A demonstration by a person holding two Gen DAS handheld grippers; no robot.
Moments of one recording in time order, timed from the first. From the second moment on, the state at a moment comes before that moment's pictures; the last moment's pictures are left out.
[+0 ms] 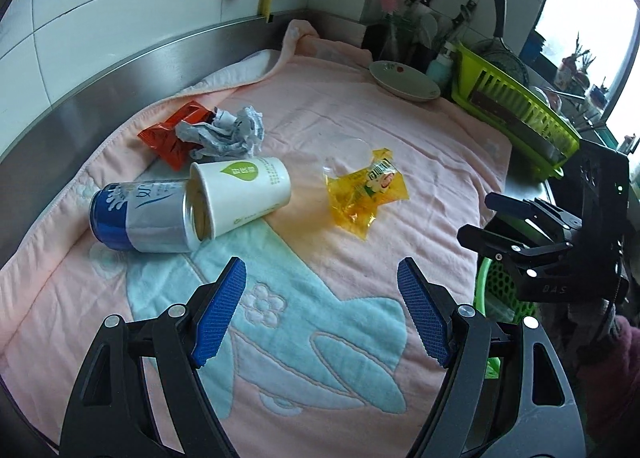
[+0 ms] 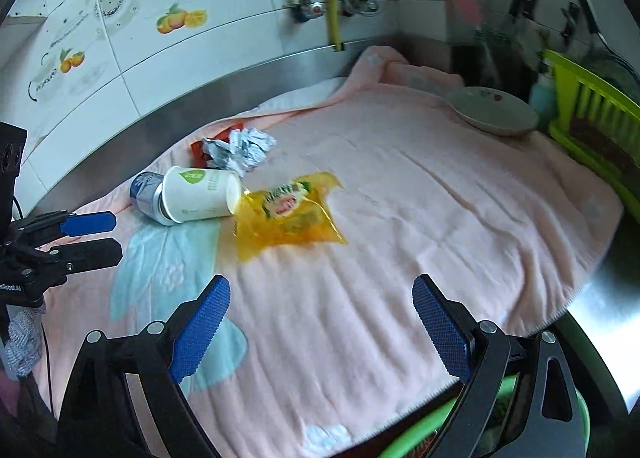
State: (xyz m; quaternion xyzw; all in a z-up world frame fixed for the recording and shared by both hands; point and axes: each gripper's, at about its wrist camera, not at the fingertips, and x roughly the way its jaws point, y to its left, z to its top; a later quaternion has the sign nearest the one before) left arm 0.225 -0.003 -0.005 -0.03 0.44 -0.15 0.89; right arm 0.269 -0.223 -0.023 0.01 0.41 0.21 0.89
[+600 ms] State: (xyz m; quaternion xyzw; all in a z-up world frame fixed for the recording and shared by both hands) left arm 0.263 0.021 0.003 -0.05 0.43 -0.14 0.89; right arm 0.357 -0.180 -0.067 0.01 0.43 0.24 0.87
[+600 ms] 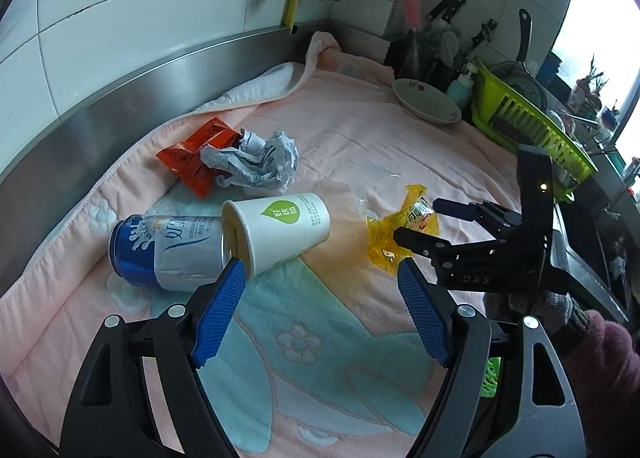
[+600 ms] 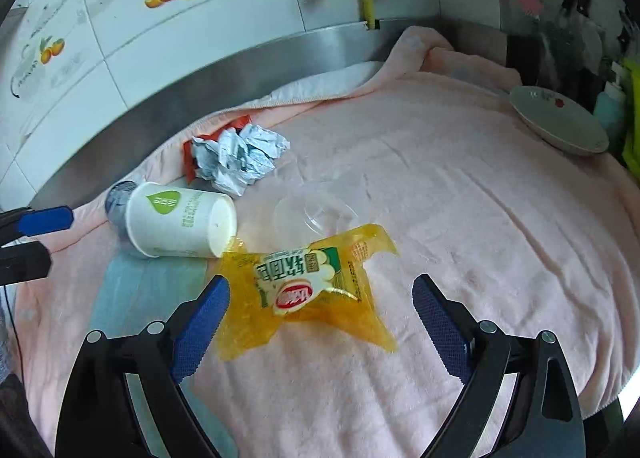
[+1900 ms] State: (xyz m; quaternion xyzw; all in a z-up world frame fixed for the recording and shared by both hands) left arm 0.323 -0.026 -0.011 -0.07 0.45 -0.13 0.88; right arm 0.334 -0.215 -0.075 0.14 0.42 0.28 0.85
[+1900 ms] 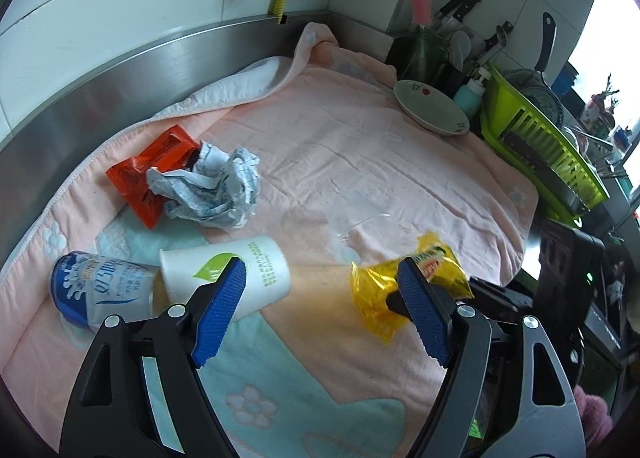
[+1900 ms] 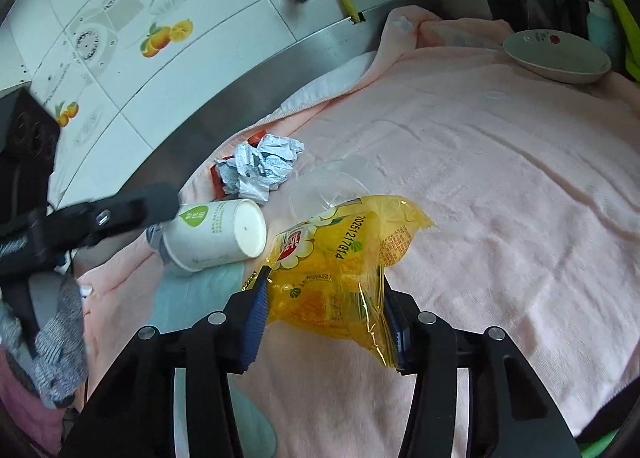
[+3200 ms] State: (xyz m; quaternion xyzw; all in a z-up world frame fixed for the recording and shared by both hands) left arm 0.406 -0.101 -0.073 -0.09 0.50 -0.08 0.86; right arm 0.207 -0.336 -0.072 0.14 0.40 0.18 0.89
